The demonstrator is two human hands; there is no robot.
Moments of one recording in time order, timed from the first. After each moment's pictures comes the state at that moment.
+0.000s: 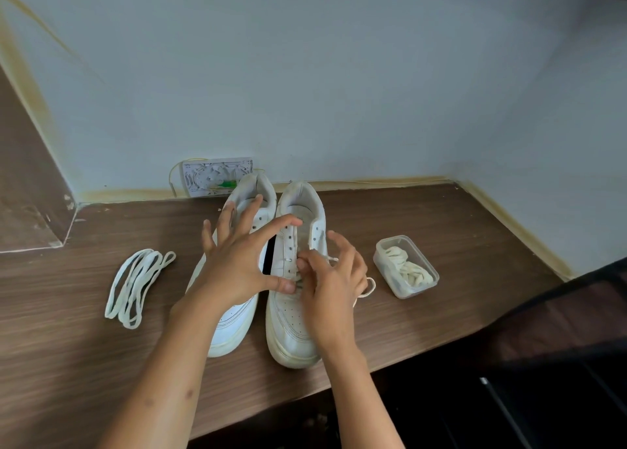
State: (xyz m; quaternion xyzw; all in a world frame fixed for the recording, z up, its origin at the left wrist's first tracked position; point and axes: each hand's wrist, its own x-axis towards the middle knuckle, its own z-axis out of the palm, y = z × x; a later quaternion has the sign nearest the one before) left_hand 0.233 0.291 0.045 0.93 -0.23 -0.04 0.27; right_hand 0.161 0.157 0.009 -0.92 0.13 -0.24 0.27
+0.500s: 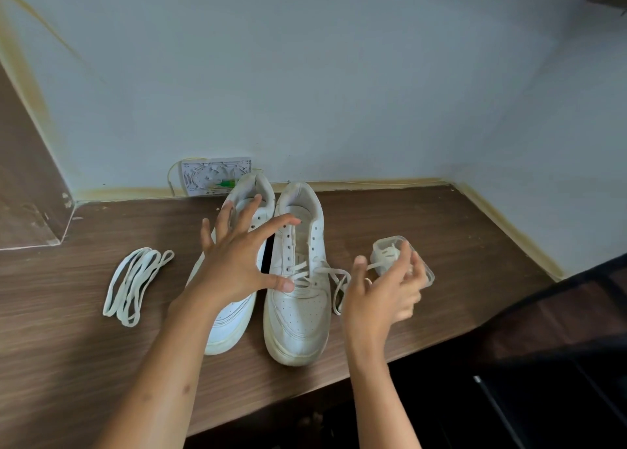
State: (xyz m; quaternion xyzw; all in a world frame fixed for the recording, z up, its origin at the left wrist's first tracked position) left_hand 0.235 0.294 0.043 0.93 -0.24 -0.04 0.29; right_hand 0.146 0.137 0.024 -0.79 0.37 -0.37 0.33
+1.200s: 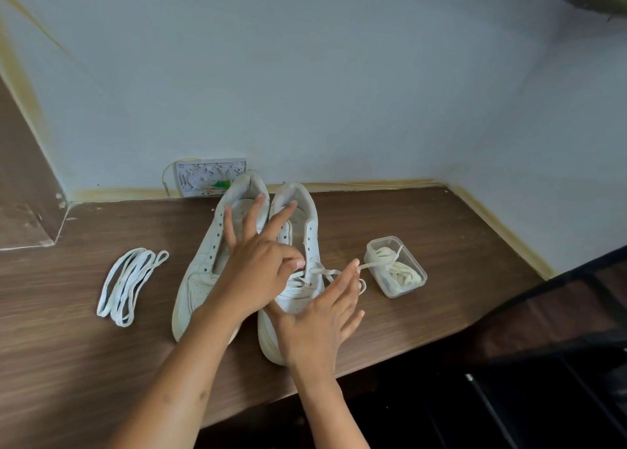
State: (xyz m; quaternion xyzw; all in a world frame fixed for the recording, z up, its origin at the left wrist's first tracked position) left_hand 0.225 0.262 0.027 0.90 -0.32 0.15 0.26; right_hand 0.130 0.188 0.004 -0.85 0.30 -0.18 0.39
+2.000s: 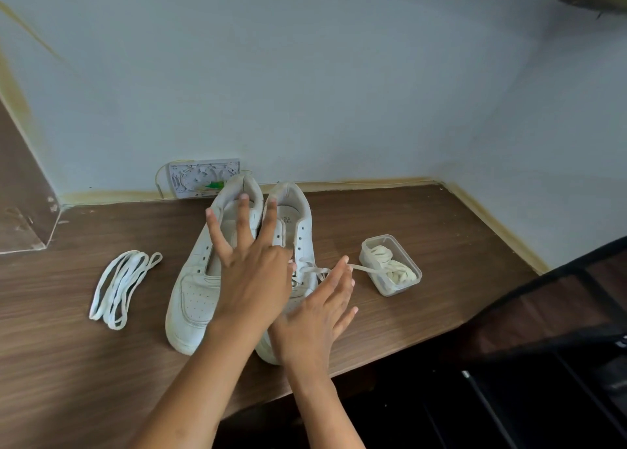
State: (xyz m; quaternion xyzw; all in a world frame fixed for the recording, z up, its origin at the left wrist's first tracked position) left_hand 0.198 0.251 0.042 0.95 -0.21 0.20 0.10; right_hand 0.132 0.190 0.005 -0.86 0.29 -0.18 0.38
